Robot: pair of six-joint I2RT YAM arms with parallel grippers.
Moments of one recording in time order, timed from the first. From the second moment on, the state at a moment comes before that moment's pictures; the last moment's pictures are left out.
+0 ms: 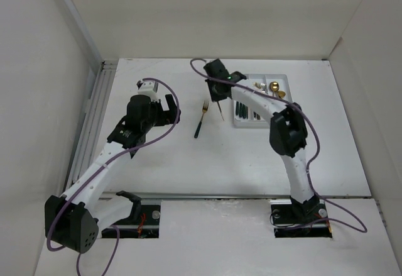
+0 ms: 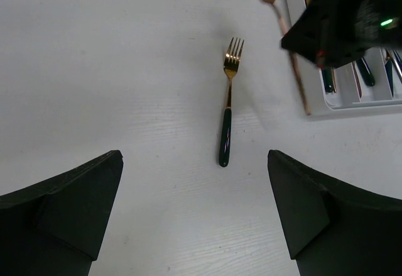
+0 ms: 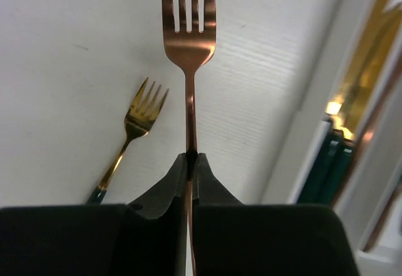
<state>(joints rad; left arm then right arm) -0.37 1.06 0.82 -0.22 -0.02 -0.39 0.63 2.28 2.02 -0.70 0.27 0.24</state>
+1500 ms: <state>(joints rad) -0.35 1.03 0.79 -0.22 -0.02 -0.41 0.25 2.10 1.65 -0.58 0.28 0.18</state>
